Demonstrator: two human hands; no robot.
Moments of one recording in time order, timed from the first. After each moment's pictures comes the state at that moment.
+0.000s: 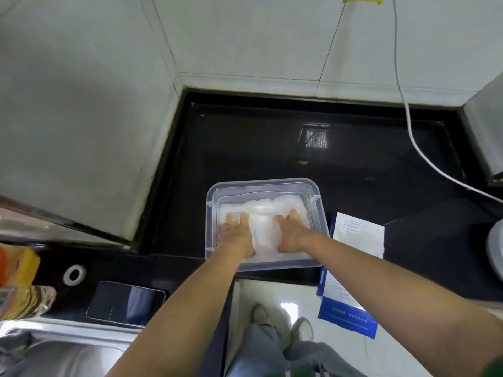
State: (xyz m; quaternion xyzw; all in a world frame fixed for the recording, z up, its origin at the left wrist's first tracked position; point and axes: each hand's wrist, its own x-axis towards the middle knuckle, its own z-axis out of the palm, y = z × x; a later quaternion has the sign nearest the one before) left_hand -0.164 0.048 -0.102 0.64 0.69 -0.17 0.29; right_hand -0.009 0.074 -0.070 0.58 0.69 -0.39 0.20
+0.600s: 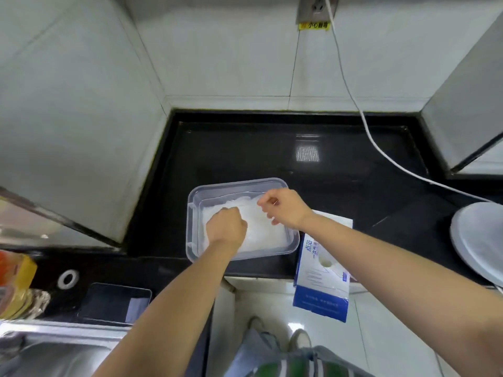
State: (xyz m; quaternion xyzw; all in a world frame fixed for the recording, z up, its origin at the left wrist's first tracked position) left_hand -0.118 0.037 -0.037 0.64 0.76 0.00 0.13; right_hand 0.035 0.067 -0.001 0.59 0.63 -0.48 -0.17
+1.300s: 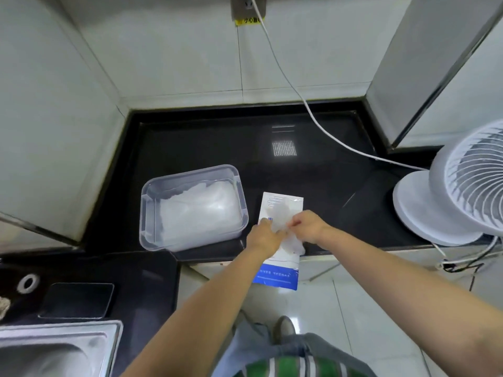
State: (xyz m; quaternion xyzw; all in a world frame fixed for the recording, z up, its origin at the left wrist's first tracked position) left_hand 0.046 -0.026 -0.057 0.54 0.69 0.05 0.48; right_hand 0.180 -0.010 -0.051 0.71 0.51 -0.48 -0.08
